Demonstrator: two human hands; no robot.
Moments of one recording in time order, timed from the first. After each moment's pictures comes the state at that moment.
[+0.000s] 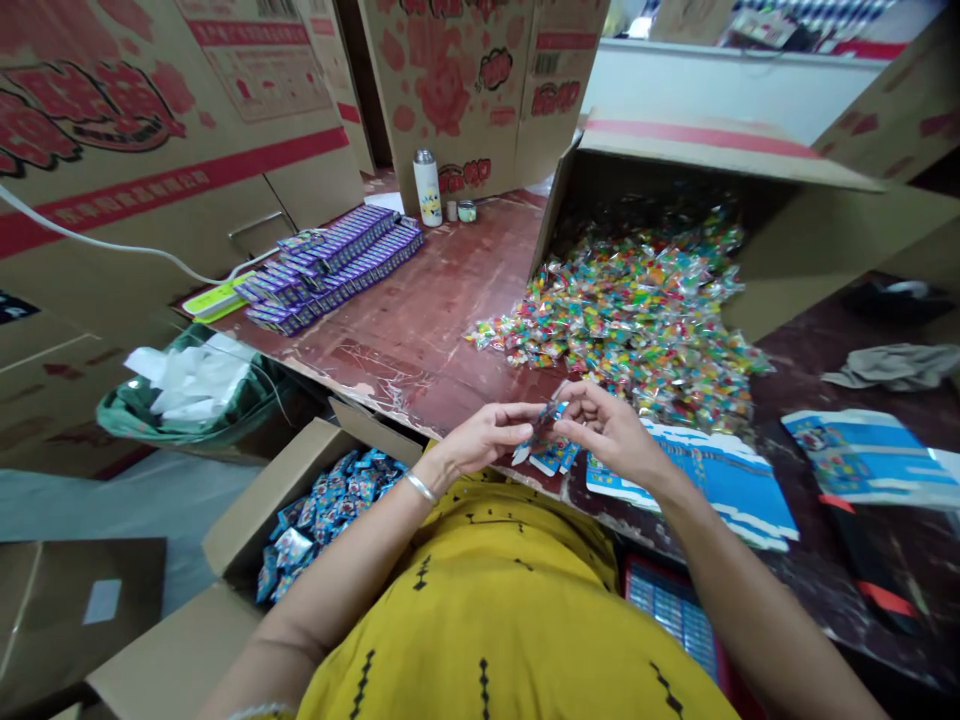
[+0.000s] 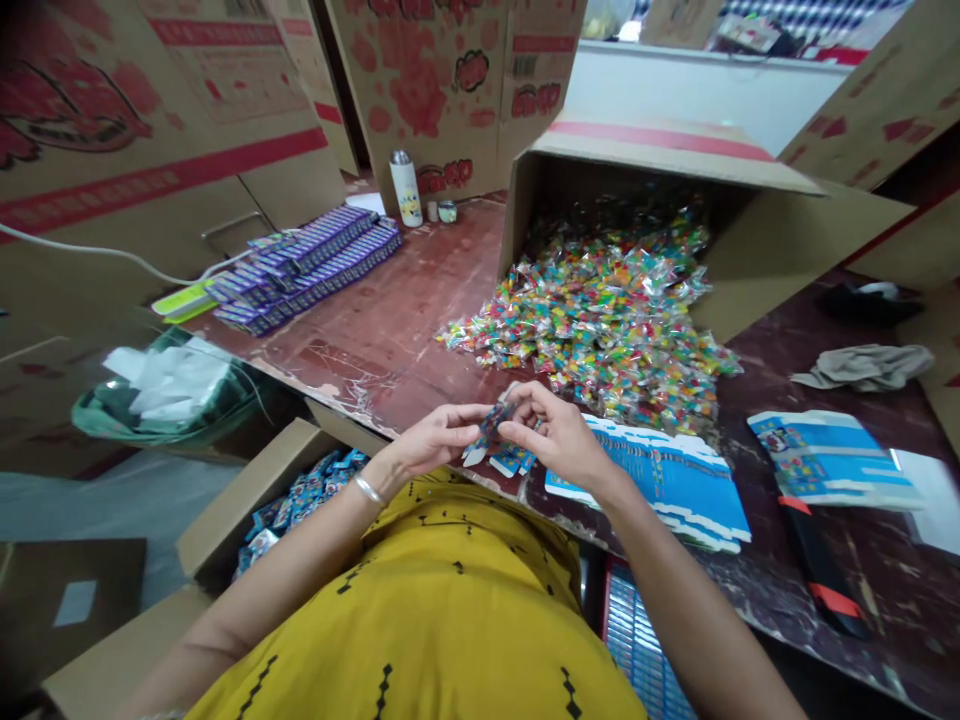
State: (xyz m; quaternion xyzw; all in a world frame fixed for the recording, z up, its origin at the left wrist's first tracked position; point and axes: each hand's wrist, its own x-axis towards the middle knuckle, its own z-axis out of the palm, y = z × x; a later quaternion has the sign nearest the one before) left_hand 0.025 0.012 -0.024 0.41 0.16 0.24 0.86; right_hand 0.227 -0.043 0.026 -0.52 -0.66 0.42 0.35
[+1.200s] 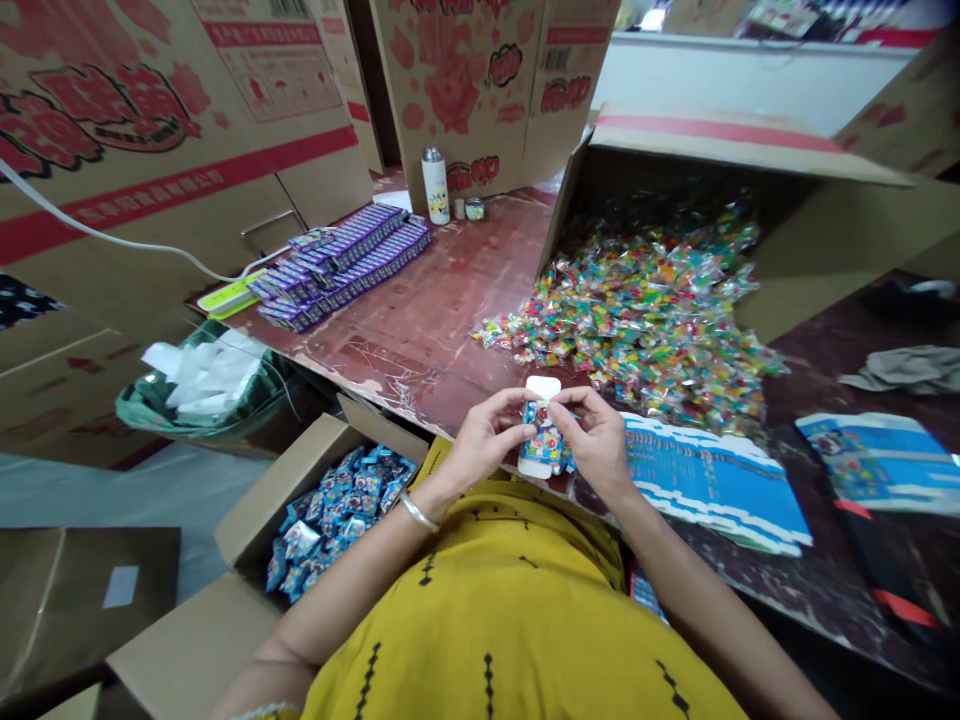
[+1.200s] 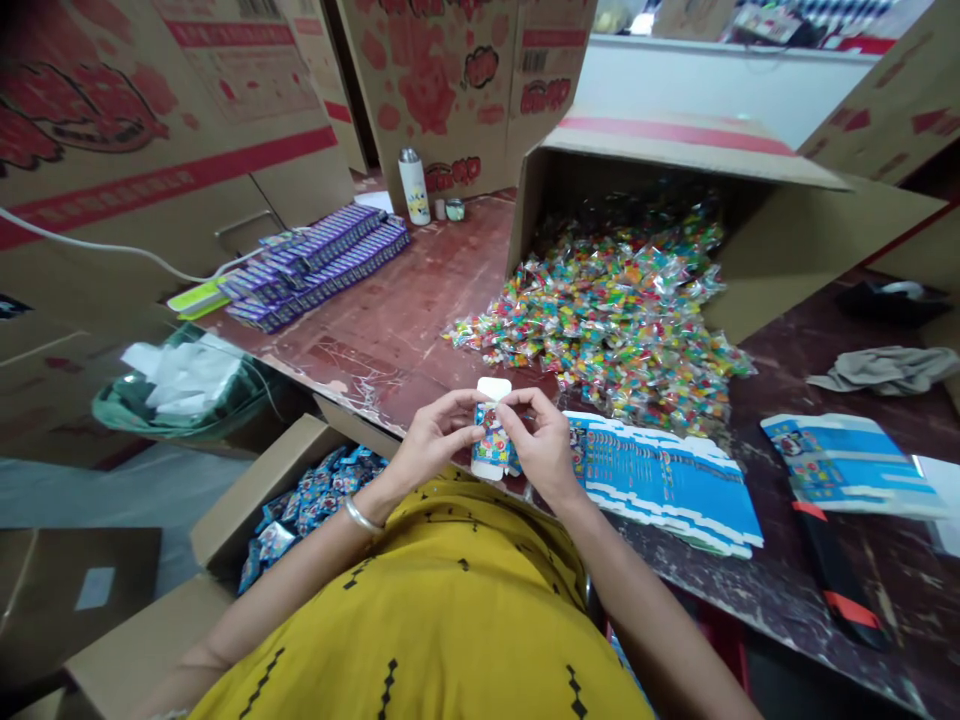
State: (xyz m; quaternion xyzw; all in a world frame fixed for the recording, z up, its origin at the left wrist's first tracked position) left_hand 0.020 -0.011 -0.012 0.57 0.27 0.41 0.65; right_hand 0.184 -0.041 -0.009 -0.53 -0.54 0.32 0.57
